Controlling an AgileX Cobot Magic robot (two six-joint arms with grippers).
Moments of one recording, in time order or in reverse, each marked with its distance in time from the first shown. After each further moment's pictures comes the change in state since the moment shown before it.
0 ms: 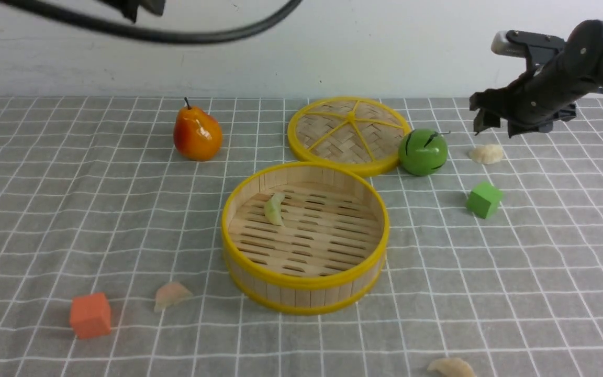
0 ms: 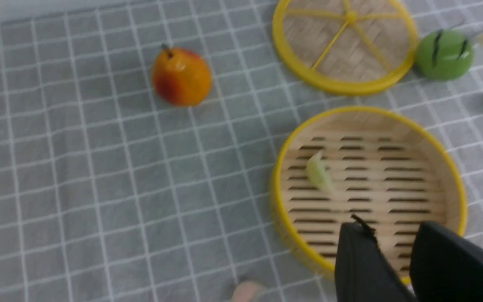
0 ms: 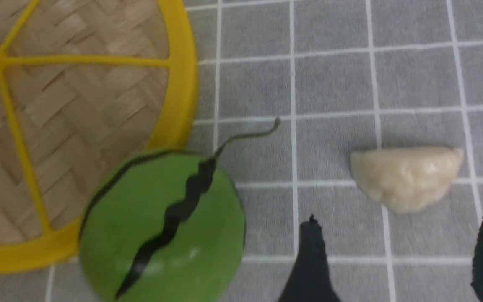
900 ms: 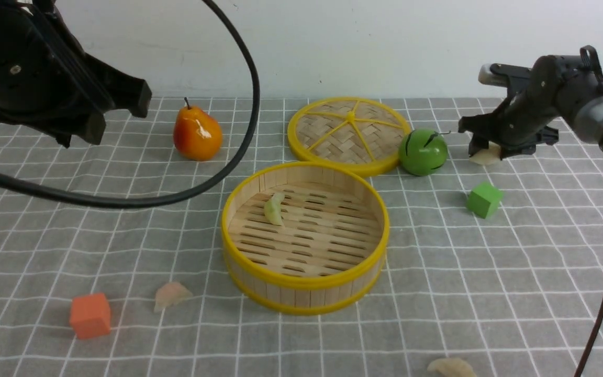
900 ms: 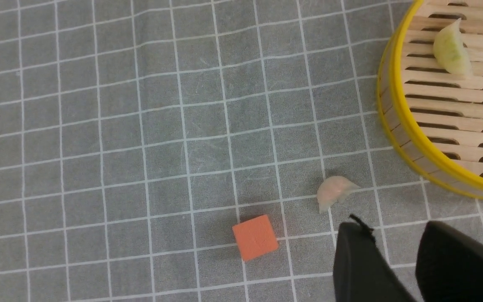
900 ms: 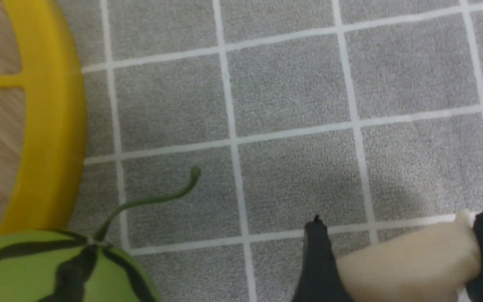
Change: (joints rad) right arm 0.003 0.259 -0.357 -0.113 0.180 0.148; left arm 0.000 -0.112 0.346 0.145 -0.002 -0.103
